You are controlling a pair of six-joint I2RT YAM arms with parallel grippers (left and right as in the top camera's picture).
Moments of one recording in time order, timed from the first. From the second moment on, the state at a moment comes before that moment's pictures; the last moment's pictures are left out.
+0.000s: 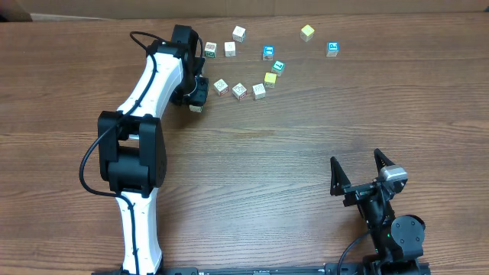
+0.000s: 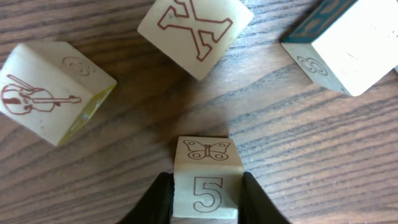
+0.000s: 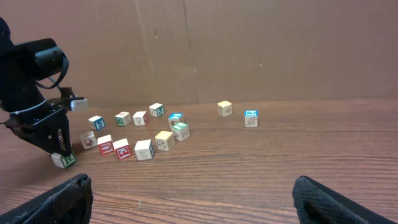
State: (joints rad) left arm -0.17 2.29 1.91 -1.06 0.03 -0.03; right arm 0.13 0.01 0.02 -0.03 -0.08 0.13
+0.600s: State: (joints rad) left arm -0.22 1.95 1.93 -1.30 0.08 -0.07; right arm 0.13 0.01 0.02 -0.03 -0.08 0.13
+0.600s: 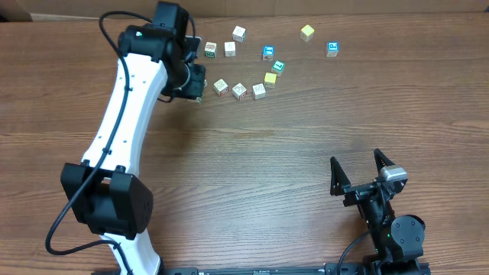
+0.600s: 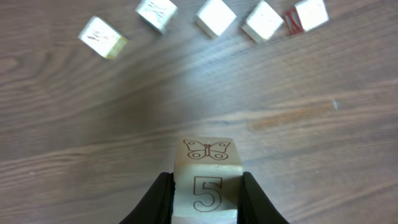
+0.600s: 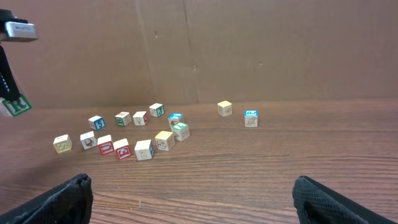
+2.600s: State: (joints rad) left arm -0.50 1.95 1.34 -0.82 -0.02 -0.17; right arm 0.13 0.01 0.02 -0.03 -0.08 0.13
